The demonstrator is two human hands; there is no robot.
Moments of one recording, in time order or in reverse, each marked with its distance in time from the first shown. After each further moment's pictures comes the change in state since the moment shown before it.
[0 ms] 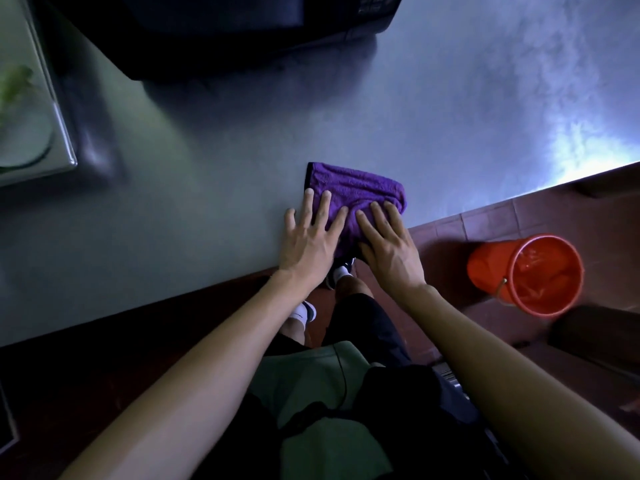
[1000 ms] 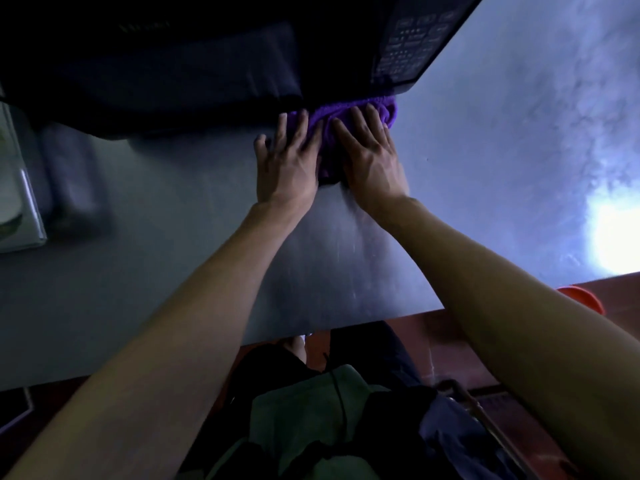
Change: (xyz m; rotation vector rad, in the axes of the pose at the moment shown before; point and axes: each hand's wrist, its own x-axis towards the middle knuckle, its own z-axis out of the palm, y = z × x) left_hand 0.214 -0.089 -0.074 -0.071 0.096 -0.333; right_hand 0.280 0.038 -0.042 0.020 -0.096 -0.072
